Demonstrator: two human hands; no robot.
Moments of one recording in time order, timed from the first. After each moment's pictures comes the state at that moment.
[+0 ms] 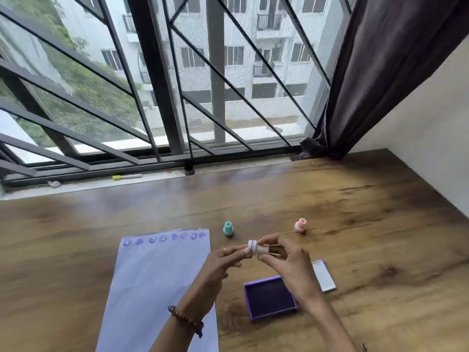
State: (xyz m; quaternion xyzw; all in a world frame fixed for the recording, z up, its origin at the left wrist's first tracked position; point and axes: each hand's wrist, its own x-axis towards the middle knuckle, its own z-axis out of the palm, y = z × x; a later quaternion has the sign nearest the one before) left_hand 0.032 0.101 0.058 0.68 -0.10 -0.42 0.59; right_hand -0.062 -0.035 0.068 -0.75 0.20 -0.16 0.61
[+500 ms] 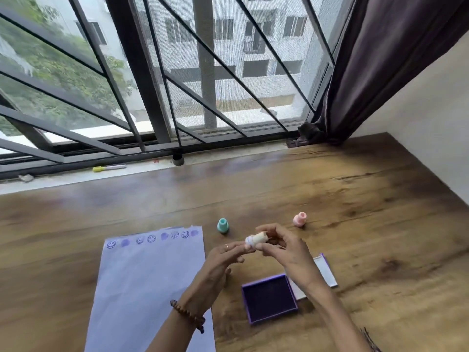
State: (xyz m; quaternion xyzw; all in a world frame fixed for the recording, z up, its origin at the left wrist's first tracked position) left_hand 0.051 0.081 0.029 0.63 -0.08 -0.48 0.60; right_hand -0.039 -0.056 0.056 -0.72 0.24 -0.09 0.65
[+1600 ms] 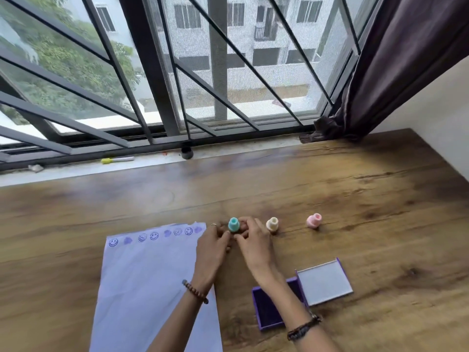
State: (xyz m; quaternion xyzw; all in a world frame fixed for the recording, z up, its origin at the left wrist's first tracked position) left_hand 0.083 0.080 0.021 0.81 -0.05 -0.24 0.53; right_hand 0.036 -0.009 0.011 -0.86 0.31 -0.09 0.41
